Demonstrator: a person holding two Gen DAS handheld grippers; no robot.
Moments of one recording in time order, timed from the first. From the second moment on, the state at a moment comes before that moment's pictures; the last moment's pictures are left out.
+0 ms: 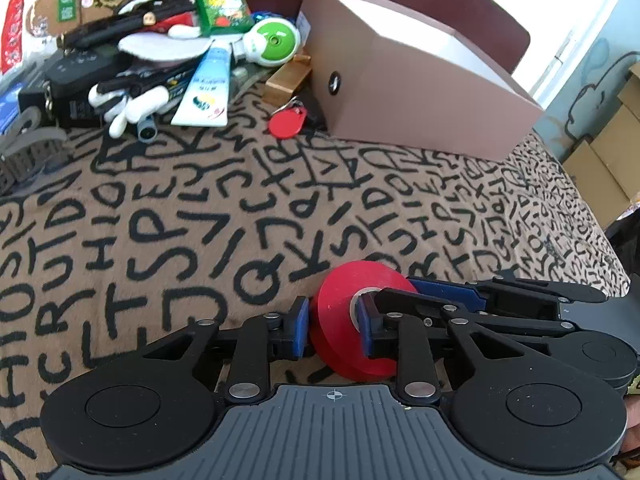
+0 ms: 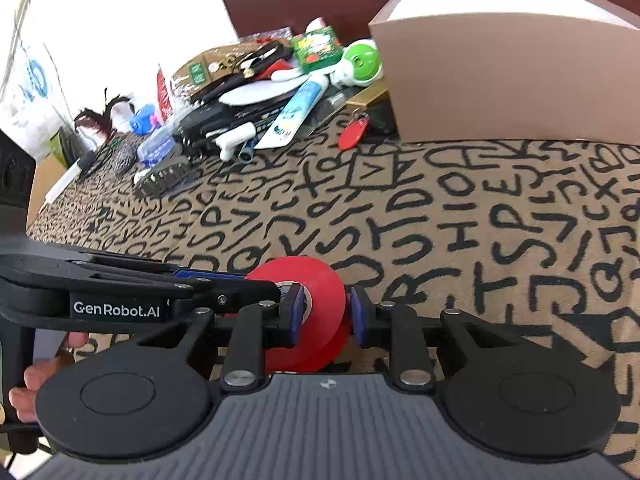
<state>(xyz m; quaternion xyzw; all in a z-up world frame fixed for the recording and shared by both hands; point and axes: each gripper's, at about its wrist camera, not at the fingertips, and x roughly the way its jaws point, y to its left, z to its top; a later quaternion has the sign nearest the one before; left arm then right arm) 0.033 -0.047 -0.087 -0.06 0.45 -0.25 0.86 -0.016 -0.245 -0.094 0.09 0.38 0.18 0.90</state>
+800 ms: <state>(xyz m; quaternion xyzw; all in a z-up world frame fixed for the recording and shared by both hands) 0.078 -0.130 0.046 -0.02 0.29 -0.30 0.91 0.024 -0.318 0.033 0.06 0.21 0.14 0.97</state>
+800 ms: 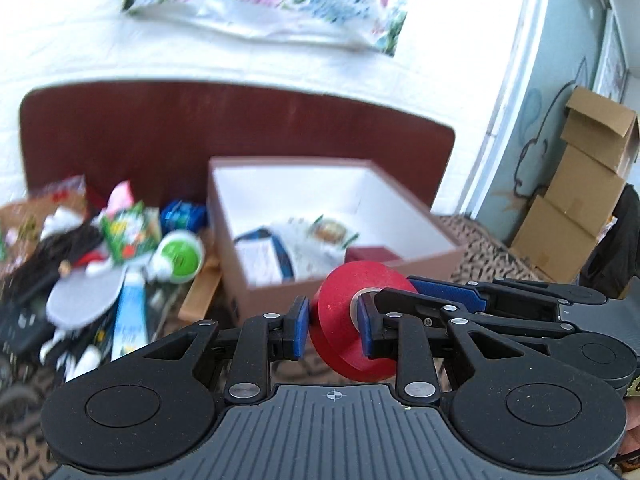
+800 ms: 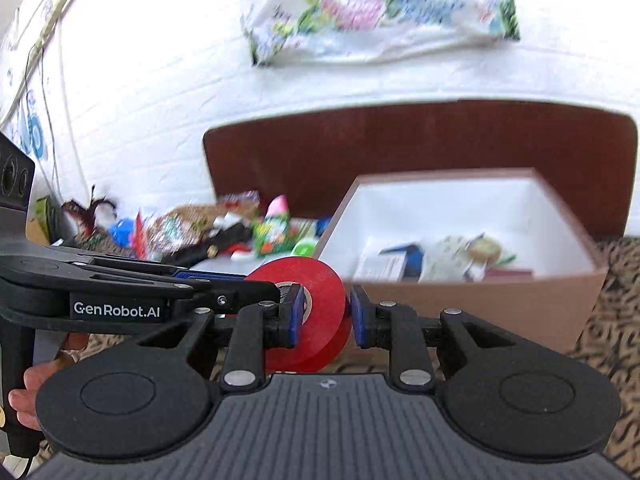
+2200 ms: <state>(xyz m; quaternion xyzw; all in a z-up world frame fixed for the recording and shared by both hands) 0.348 -0.307 -0.014 -0.08 0.42 -0.36 0.83 0.272 -0.476 -0.006 0.08 0.35 0.04 0.93</state>
